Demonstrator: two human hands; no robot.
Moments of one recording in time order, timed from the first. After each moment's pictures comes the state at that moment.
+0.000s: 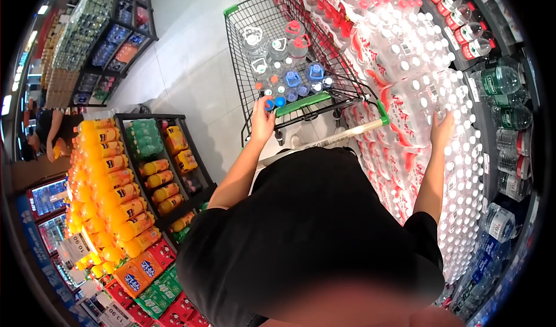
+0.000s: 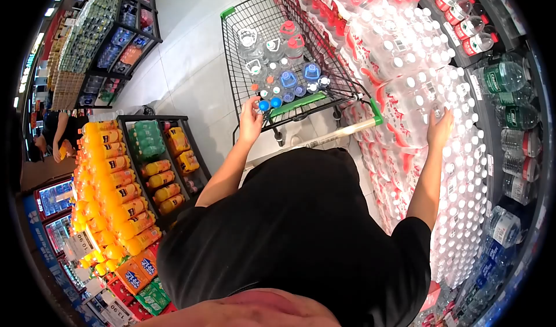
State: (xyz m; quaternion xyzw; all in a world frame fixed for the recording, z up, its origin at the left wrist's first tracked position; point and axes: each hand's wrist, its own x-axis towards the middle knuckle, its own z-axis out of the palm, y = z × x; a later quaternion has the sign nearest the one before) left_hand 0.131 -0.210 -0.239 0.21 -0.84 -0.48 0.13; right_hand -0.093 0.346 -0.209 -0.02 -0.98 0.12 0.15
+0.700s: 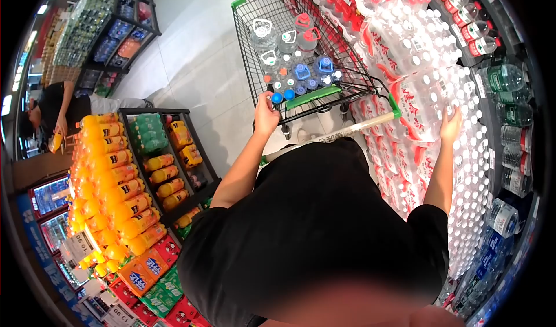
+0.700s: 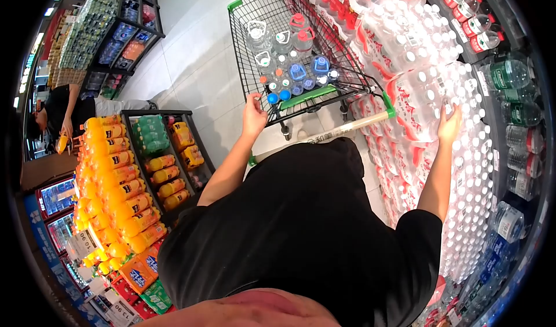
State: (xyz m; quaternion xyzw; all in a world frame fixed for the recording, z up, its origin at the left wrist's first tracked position) left_hand 0.151 -0.241 -0.256 0.26 -0.84 -0.47 0.11; right_hand -0.089 0.355 -0.220 -0.02 -0.98 0.12 0.17
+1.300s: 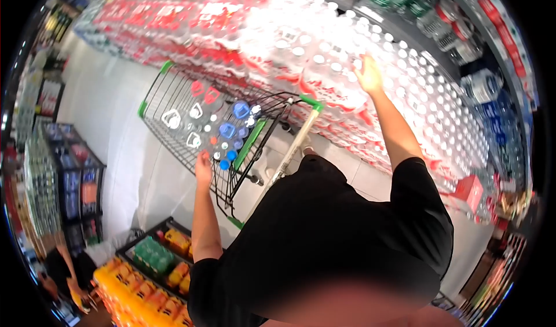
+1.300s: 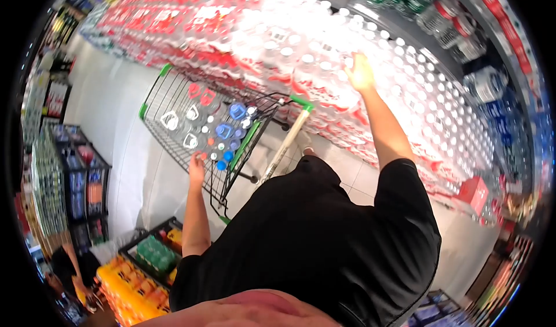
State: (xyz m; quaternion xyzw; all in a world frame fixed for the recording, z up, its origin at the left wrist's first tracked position) left_hand 0.046 -0.345 -0.386 0.11 -0.88 -0.46 -0.06; right_hand -0.083 0.342 -0.209 -0.04 -0.98 0.12 0.17
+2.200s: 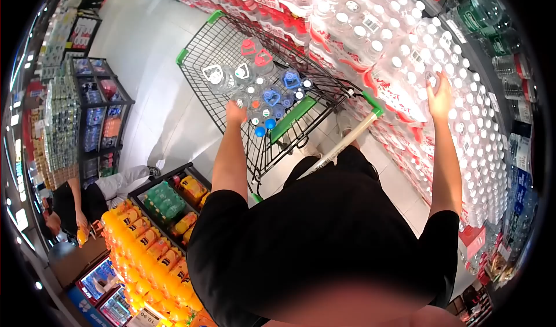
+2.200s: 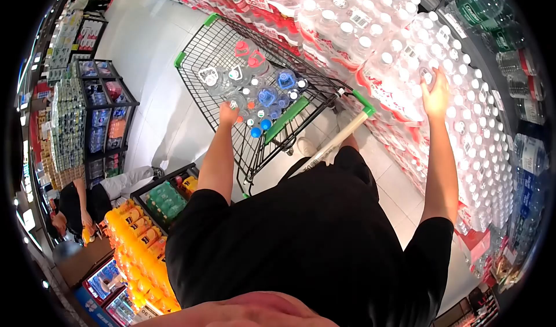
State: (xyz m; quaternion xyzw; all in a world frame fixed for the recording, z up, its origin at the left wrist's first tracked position) left_hand -0.050 -0.364 -0.427 0.20 -0.95 -0.22 -0.07; right_hand -0.088 0.329 -0.197 -0.06 -0.97 0.13 0.17
